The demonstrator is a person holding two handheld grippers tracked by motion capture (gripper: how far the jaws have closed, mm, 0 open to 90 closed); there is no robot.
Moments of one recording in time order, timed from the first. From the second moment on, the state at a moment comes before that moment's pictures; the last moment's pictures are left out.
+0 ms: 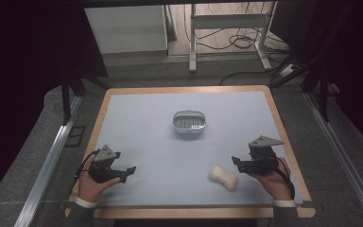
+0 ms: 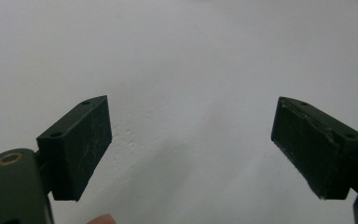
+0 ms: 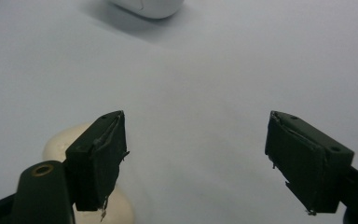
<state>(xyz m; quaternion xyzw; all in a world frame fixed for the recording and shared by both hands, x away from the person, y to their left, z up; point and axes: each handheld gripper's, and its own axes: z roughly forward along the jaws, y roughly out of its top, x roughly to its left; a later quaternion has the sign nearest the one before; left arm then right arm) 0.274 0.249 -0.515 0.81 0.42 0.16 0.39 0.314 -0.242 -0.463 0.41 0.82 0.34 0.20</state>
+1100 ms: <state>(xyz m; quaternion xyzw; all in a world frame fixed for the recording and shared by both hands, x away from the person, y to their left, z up) 0.274 0.249 -0.515 0.81 0.42 0.16 0.39 0.305 -0.191 -0.465 0.33 0.90 0.25 0.13</state>
